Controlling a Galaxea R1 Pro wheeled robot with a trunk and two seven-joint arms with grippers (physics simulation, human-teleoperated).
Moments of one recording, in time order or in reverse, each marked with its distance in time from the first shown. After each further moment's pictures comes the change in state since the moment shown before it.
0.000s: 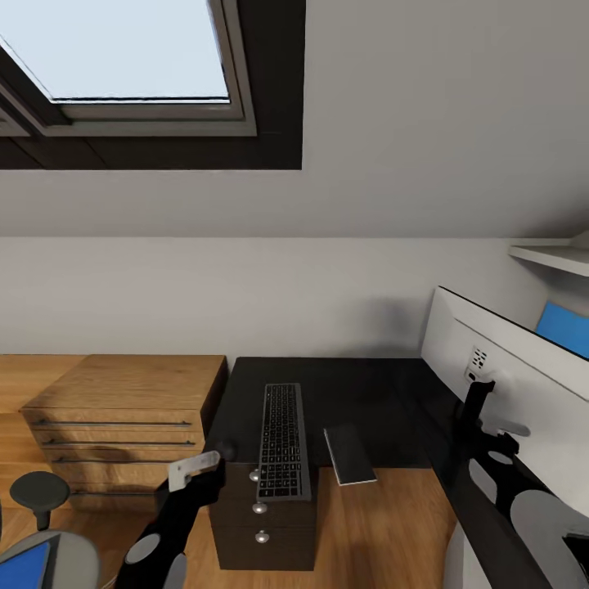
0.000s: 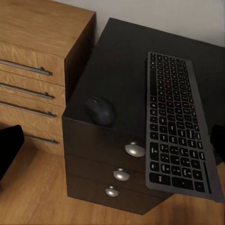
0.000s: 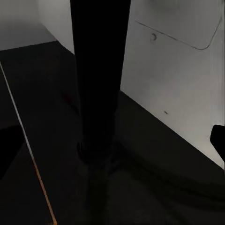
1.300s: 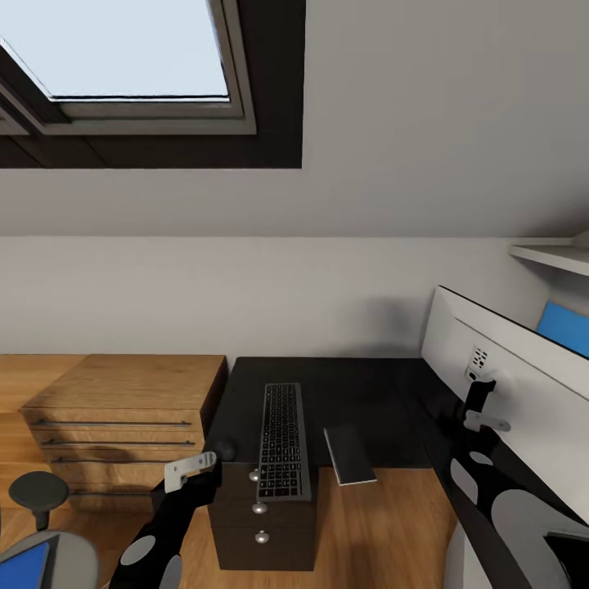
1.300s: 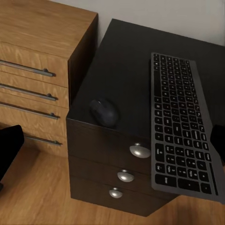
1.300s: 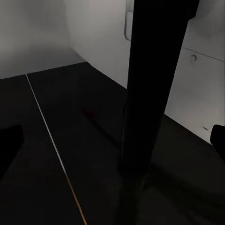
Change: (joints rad) left arm 0.004 0.019 0.000 -0.006 0.008 -0.002 0.001; right arm 0.001 0.063 -0.013 0.002 0.030 -0.124 -0.005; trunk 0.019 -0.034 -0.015
